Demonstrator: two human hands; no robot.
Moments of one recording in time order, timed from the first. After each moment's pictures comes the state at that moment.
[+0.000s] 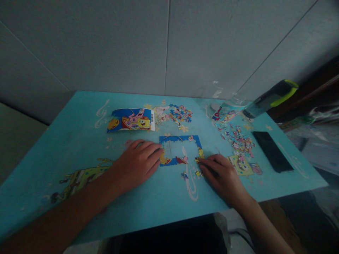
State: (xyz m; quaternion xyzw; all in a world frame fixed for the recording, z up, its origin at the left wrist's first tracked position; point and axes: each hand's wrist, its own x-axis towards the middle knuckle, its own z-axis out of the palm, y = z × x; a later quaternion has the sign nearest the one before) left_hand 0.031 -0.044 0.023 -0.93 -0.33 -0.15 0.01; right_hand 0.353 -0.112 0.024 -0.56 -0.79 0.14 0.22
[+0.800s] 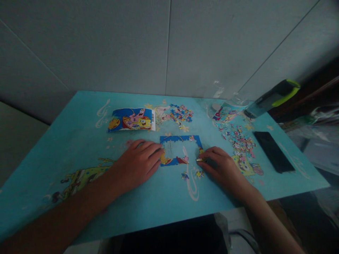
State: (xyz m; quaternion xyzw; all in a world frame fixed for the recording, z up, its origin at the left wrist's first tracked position) left_hand 0.031 -0.045 0.025 -0.93 -0.33 -0.14 0.02; right_hand 0.355 -0.086 0.039 -0.54 -0.79 0.19 0.20
